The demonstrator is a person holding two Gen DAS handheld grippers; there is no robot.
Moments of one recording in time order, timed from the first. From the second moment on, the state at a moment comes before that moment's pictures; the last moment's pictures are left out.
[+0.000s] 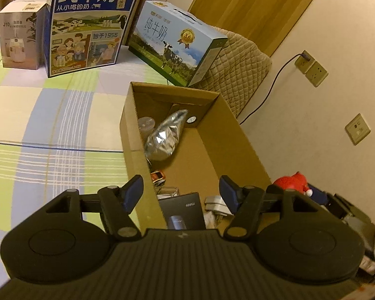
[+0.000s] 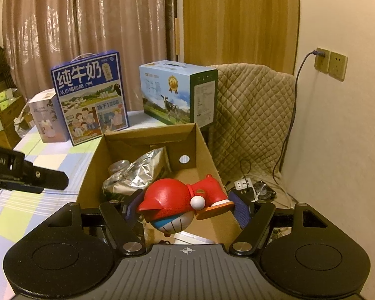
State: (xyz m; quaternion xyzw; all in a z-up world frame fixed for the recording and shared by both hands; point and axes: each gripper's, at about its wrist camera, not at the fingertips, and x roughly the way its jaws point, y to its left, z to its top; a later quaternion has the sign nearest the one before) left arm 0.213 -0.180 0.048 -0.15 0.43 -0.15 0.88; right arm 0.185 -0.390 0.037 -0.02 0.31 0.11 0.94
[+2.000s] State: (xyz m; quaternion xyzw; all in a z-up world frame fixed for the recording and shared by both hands) left arm 0.186 -0.162 0.033 -0.09 0.41 -0.10 0.90; right arm 0.183 -0.416 0.044 0.07 0.31 0.10 0.94
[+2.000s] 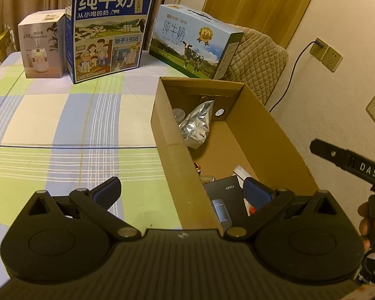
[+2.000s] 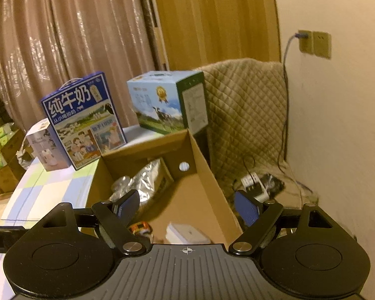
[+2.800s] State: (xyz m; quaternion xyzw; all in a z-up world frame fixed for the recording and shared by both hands) left arm 0.078 -0.154 0.057 -0.06 0.41 -0.10 0.91; right arm 0.072 -0.388 0.067 0.02 0.35 0.15 0.92
